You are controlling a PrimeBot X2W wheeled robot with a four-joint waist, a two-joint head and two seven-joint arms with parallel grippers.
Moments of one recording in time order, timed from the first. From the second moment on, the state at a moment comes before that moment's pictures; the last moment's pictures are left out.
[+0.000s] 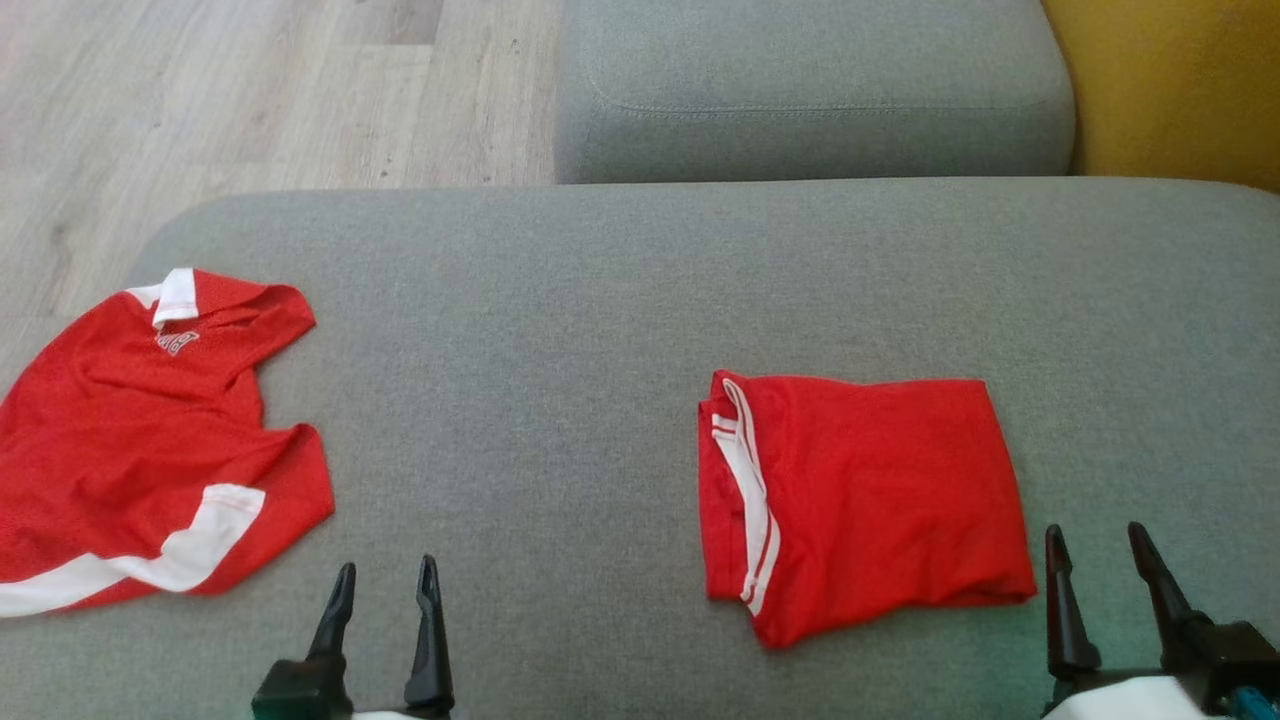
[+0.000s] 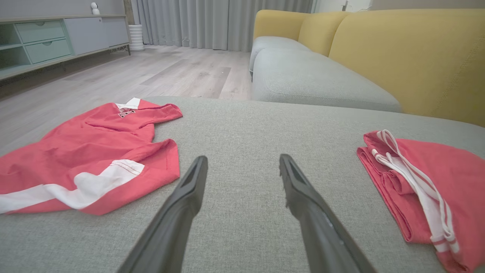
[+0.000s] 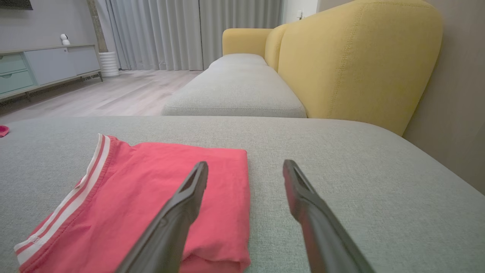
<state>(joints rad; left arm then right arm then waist) 0.25 0.06 -0.25 0.05 -0.15 0.21 -0.25 0.18 -0.04 -0.12 0.20 0.01 0.12 -0.25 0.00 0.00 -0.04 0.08</state>
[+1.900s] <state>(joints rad) 0.06 0.06 -0.18 0.14 -0.07 0.04 -0.25 -0.37 -0.21 -0.01 0.60 0.43 0.12 0.39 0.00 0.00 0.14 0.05</state>
